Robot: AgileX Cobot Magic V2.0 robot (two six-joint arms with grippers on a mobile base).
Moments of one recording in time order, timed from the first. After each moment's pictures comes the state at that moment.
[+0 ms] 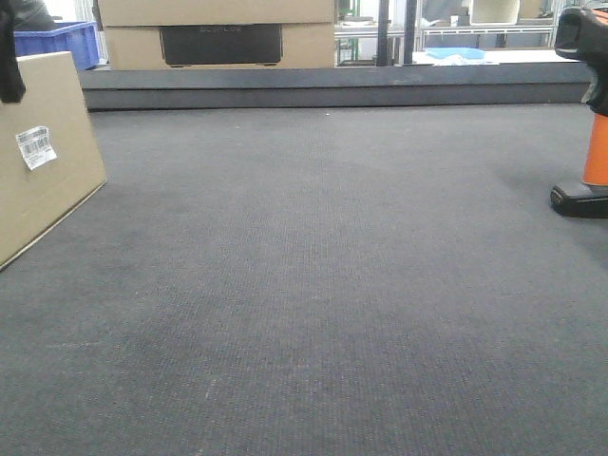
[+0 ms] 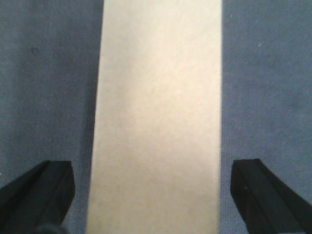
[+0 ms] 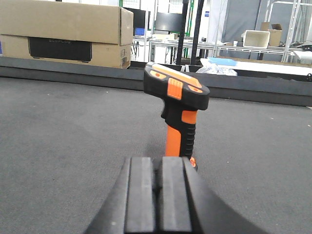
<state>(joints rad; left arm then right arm) -0.03 1.61 -1.38 0.08 0.94 -0.14 -0.03 0.00 0.00 0.15 0.03 -0.16</state>
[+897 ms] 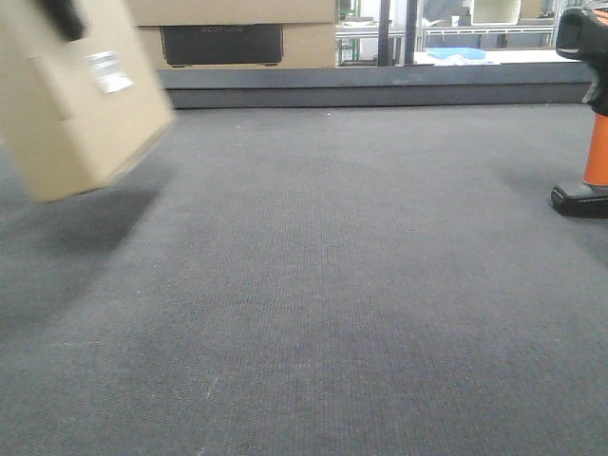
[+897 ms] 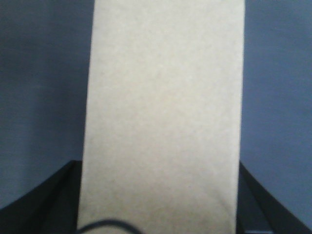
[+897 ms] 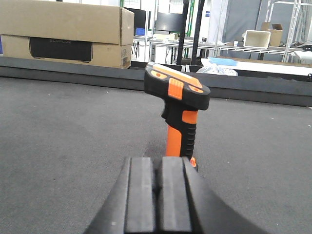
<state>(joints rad) -0.18 1.63 -1.56 -0.13 1.05 -0.30 -0.03 0.00 0.00 0.15 0.03 -0.16</state>
